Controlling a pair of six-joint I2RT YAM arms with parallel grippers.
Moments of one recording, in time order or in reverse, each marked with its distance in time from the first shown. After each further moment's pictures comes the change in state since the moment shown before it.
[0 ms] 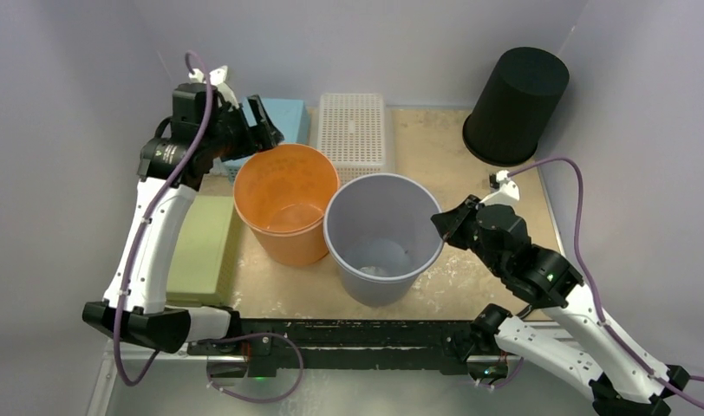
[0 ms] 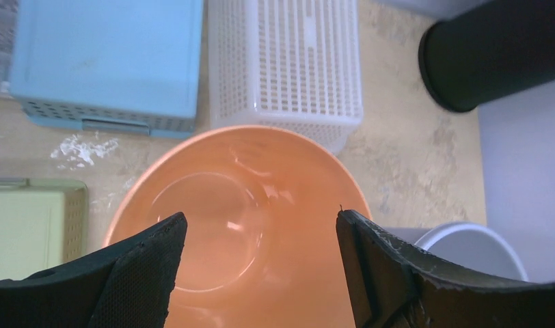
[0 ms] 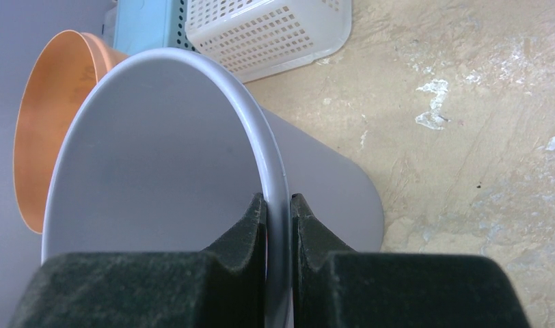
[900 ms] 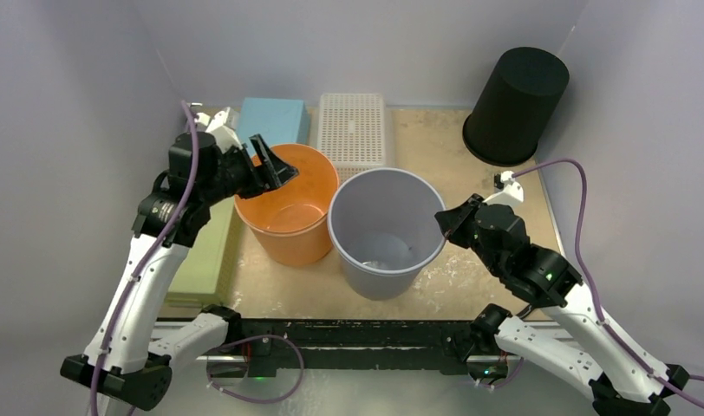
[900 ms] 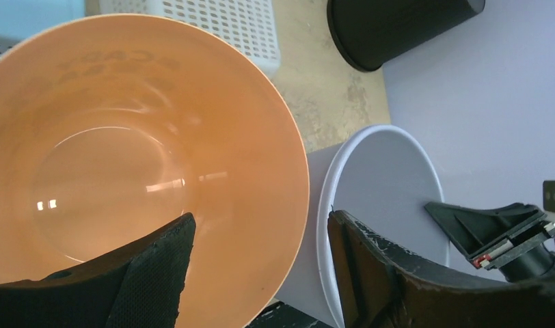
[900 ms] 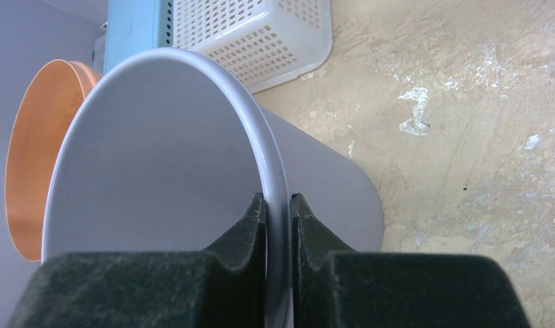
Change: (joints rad) left arm -0.051 -0.324 -0.344 0.150 0.156 -0.183; right arm 0.000 0.008 -0.002 -0.007 0.068 0.030
